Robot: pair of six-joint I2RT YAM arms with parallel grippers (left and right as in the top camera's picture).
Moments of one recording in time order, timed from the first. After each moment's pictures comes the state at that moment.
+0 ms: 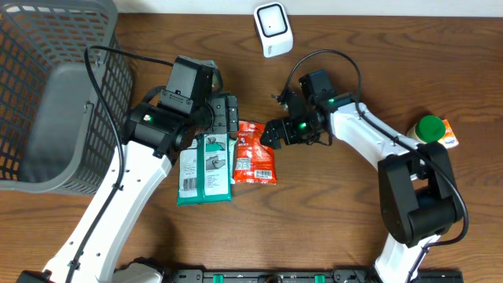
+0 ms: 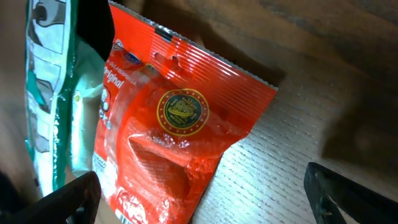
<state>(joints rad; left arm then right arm) -0.39 1.41 1.36 -0.92 0.03 -0.39 0.38 1.94 1.26 -0.59 -0.51 0.13</state>
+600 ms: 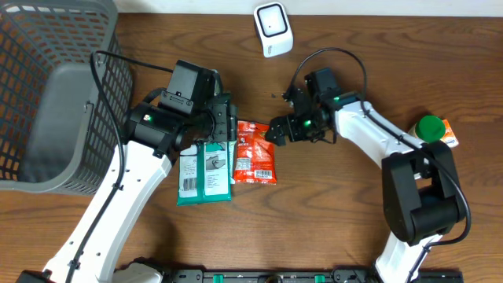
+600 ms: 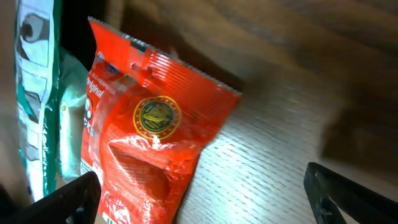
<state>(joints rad) -0.39 1.41 1.36 -0.99 0.12 -0.39 0.34 1.94 1.26 -0.58 -0.50 0.13</state>
